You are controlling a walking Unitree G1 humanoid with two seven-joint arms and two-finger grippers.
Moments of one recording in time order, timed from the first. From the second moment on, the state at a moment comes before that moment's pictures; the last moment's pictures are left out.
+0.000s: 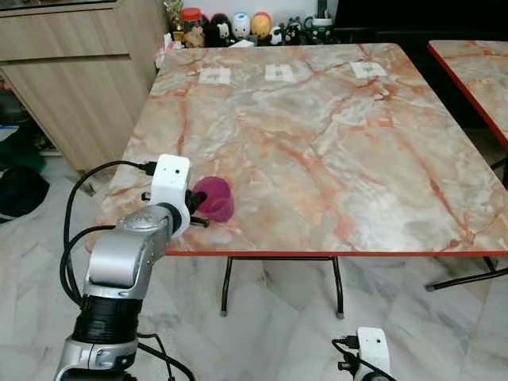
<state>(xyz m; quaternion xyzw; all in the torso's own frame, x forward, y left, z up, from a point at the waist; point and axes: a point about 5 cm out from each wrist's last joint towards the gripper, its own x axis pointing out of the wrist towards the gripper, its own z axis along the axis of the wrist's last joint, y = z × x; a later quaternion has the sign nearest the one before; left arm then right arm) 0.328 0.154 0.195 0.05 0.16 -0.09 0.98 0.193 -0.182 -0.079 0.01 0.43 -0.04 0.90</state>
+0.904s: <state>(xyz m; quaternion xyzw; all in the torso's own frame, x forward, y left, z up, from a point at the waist) 0.326 0.155 0.196 0.08 0.12 -0.10 0.98 0.193 -0.182 -0.079 0.01 0.43 -0.04 0.90</state>
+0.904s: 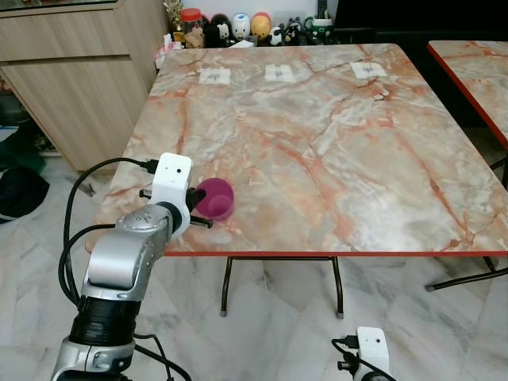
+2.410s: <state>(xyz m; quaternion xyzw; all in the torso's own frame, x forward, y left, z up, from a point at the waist) 0.284 0.199 0.189 0.05 -0.13 0.08 0.99 0.188 -0.176 -0.082 0.01 0.44 -0.03 0.90</state>
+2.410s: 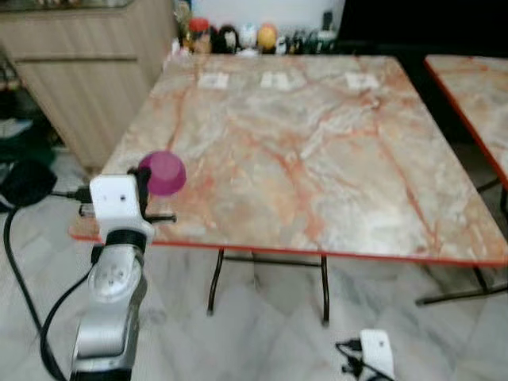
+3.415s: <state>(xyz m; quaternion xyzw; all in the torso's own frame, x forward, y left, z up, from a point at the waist) 0.289 0.206 0.200 0.06 -0.15 0.08 0.98 0.191 -0.174 -0.081 0.02 0.44 -0.03 0.90</state>
